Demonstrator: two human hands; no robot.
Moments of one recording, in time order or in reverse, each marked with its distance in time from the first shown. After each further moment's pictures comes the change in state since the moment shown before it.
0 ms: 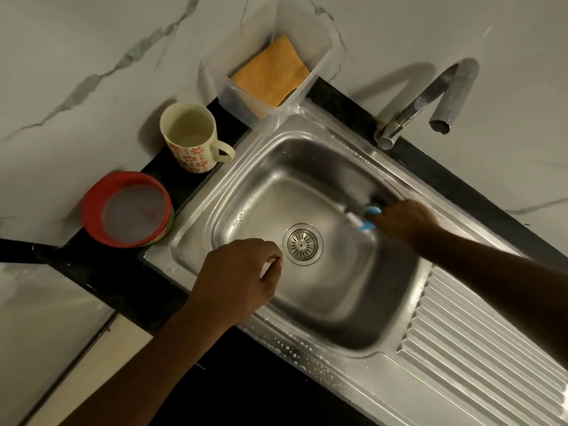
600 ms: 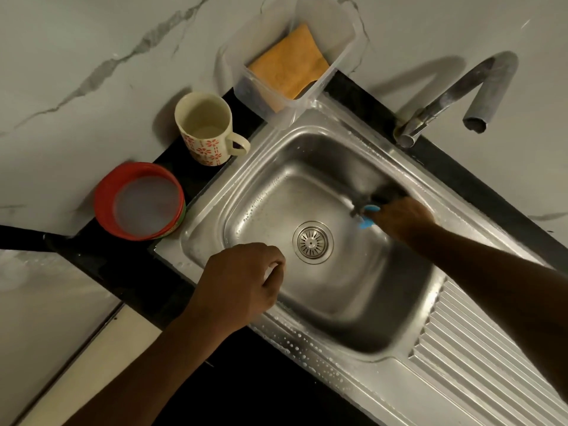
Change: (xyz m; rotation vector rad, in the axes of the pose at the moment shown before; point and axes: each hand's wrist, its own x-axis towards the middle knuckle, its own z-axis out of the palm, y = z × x) left_hand -0.013 -0.012 -0.001 -0.044 -0.017 -0.028; right_hand 0.046 -0.019 0.019 0.032 0.078 0.003
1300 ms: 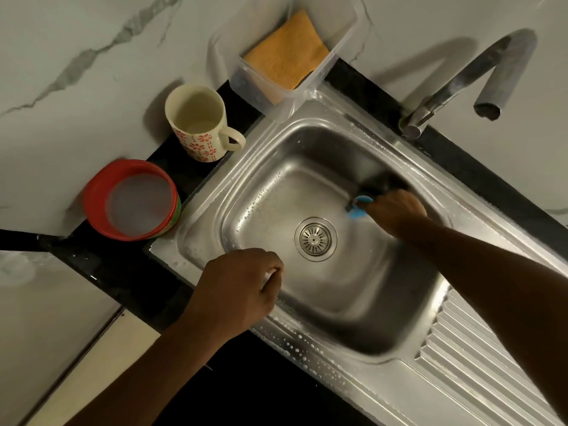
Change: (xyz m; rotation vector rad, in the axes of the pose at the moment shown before) left_hand -0.003 -0.001 0.007 0.029 -0.052 -0.018; right_hand 0.019 -0.014 0.014 -0.068 -0.017 -0.011
